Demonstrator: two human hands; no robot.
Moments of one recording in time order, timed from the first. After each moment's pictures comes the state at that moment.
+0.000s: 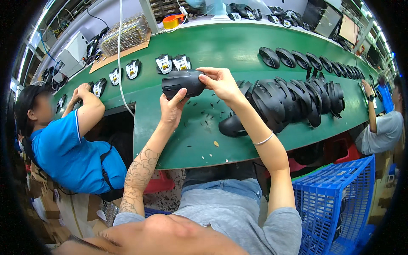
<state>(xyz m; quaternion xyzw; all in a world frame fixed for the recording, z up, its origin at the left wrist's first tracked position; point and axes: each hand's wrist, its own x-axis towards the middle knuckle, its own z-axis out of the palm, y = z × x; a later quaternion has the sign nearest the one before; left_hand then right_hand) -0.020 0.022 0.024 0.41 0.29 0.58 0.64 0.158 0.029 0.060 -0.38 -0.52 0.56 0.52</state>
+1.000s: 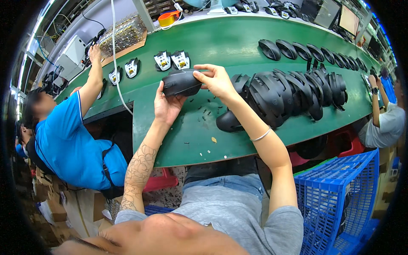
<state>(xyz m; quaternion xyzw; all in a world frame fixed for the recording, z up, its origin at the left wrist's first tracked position) -0.030 0.037 0.011 0.23 0.23 0.53 0.78 0.156 0.027 0.052 -0.45 -0.49 0.55 0.50</state>
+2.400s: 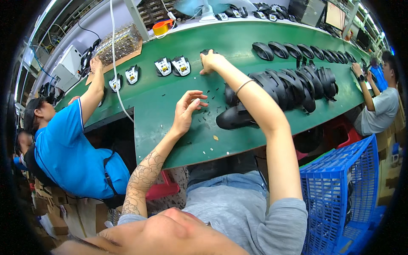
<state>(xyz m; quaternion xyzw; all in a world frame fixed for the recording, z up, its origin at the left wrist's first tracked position) -0.006 0.001 0.016 0.65 0.27 0.43 0.57 0.169 0.143 0.045 -0.70 -0.71 0.06 -0.04</state>
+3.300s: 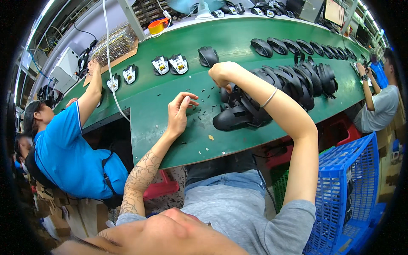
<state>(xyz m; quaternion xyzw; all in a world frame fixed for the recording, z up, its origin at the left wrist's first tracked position) 0.001 0.001 0.012 0.68 0.30 0.49 0.46 0.195 0.064 0.091 -0.55 -0.77 0.13 -0.29</state>
